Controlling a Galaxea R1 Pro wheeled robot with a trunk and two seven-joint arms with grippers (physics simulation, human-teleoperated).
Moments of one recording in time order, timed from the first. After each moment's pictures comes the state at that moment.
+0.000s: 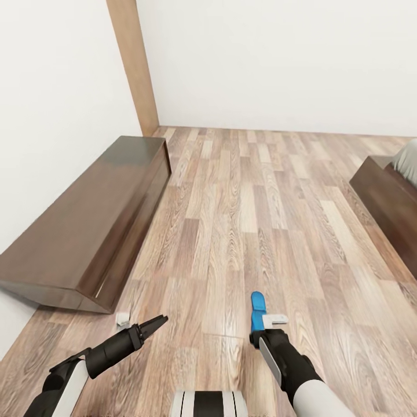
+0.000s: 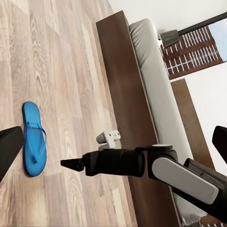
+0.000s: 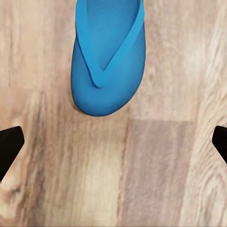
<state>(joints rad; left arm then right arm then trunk) -0.21 0.09 0.14 -1.24 0.52 0.56 -1.05 -0.57 0.12 0.04 -0.63 0.00 0.51 -0.29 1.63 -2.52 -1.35</state>
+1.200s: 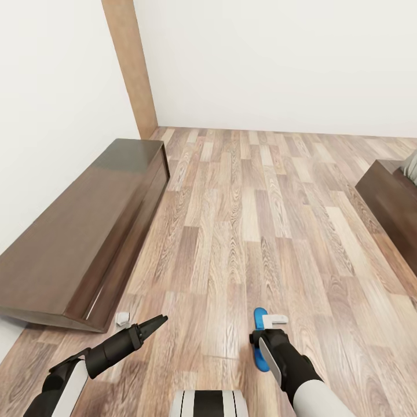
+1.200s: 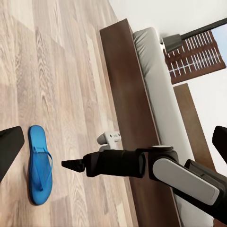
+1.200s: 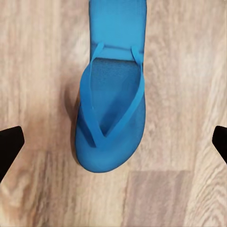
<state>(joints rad) -0.21 0.09 0.14 -1.24 0.52 0.56 -1.05 -0.57 0.12 0.04 -0.63 0.00 0.51 -0.29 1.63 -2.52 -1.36</state>
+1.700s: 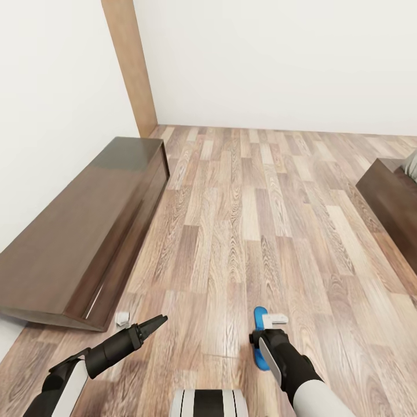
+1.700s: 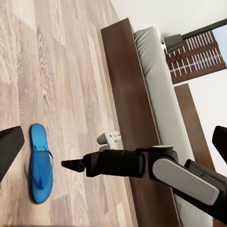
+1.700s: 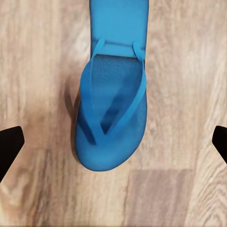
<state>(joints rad) -0.21 0.09 0.15 -1.24 0.52 0.56 -1.05 -0.57 0.12 0.04 -0.63 0.00 0.51 -0.29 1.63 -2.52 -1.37</state>
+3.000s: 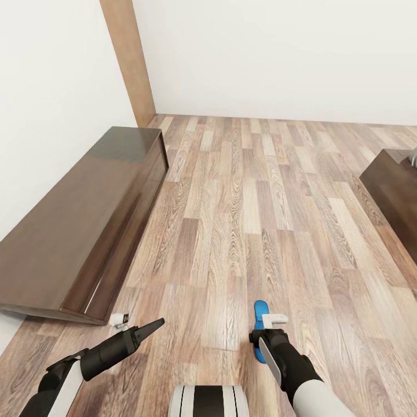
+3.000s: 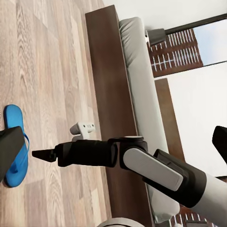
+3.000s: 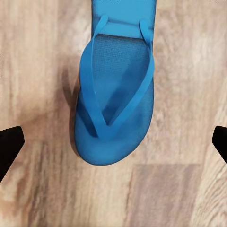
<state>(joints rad) -0.21 0.10 0.15 -1.24 0.53 0.64 -1.17 -0.57 0.12 0.04 -0.63 0.00 0.51 -0.29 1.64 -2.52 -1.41</state>
